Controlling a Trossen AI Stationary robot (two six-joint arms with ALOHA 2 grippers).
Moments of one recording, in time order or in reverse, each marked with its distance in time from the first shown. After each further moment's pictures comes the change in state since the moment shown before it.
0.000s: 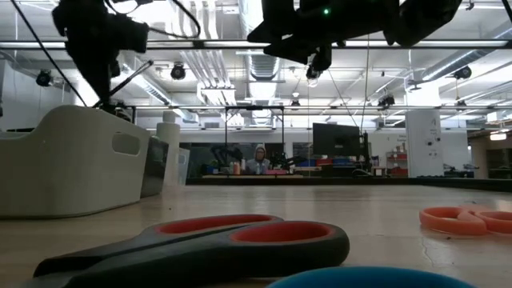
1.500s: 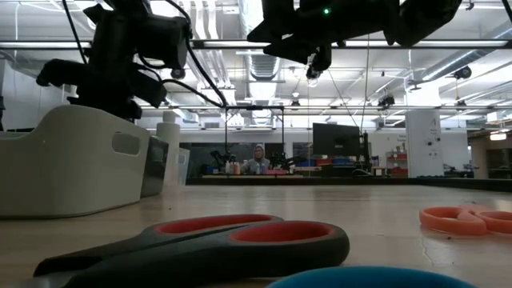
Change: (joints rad) left arm 0.002 0.385 -0.003 0.006 0.077 0.266; right arm 0.000 0.000 0.000 0.000 -0.003 0.004
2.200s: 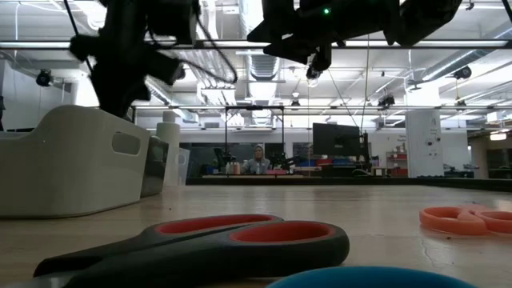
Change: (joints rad) left arm -0.001 0.000 0.136 -0.060 0.001 -0.074; right arm 0.000 0.000 0.000 0.000 0.000 -0.002
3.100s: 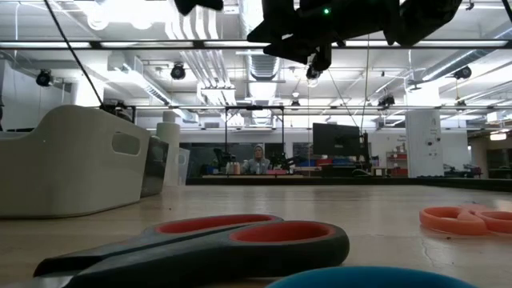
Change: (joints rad) left arm -0.004 -0.157 0.360 0.405 -0.111 0.213; right arm 0.000 0.000 0.000 -0.001 0.000 -0.001
